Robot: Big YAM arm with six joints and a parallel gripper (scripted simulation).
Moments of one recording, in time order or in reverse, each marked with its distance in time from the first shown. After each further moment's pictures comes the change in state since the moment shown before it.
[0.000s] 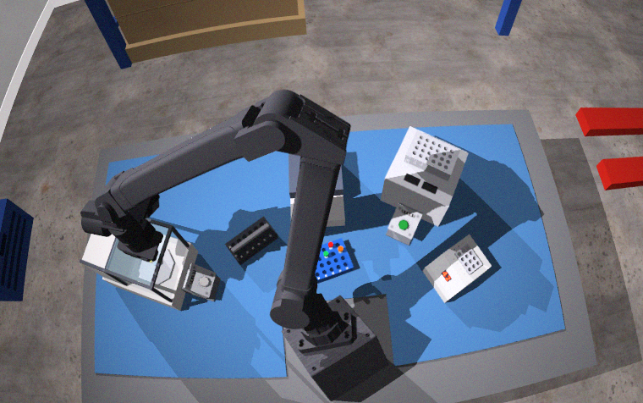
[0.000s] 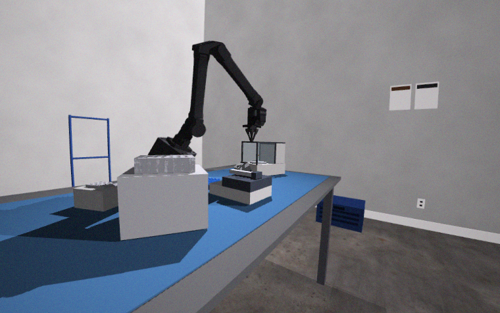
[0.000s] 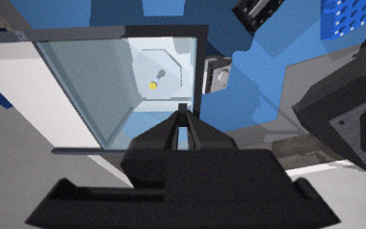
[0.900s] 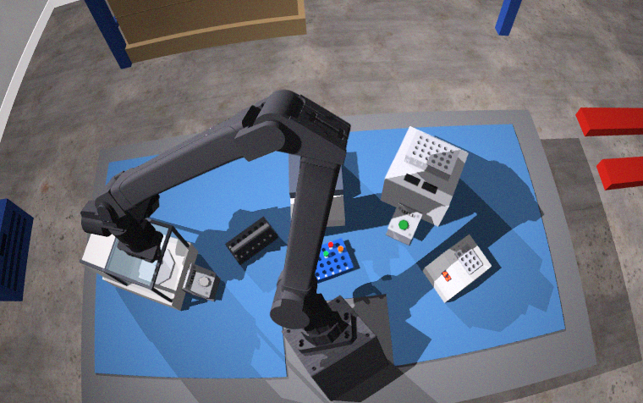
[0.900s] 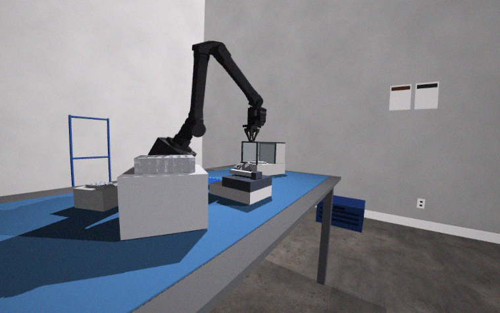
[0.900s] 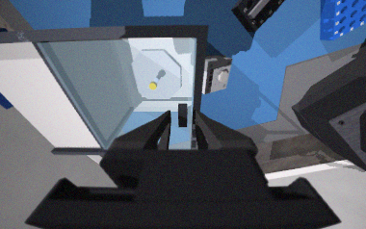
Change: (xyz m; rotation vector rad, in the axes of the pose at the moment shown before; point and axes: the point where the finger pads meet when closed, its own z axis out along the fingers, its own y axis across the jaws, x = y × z) arm 0.000 0.000 0.000 0.000 -0.001 0.000
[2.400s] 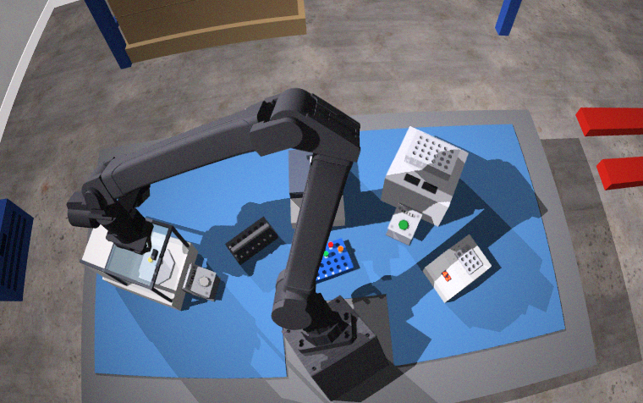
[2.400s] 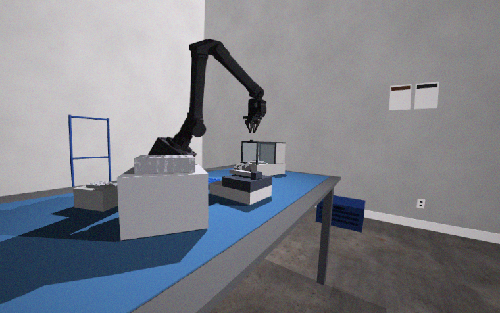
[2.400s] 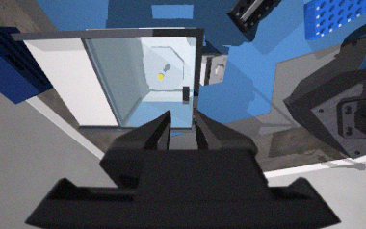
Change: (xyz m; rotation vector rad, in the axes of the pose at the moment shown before) arm 0.000 0.004 -0.052 -0.011 0.001 -0.005
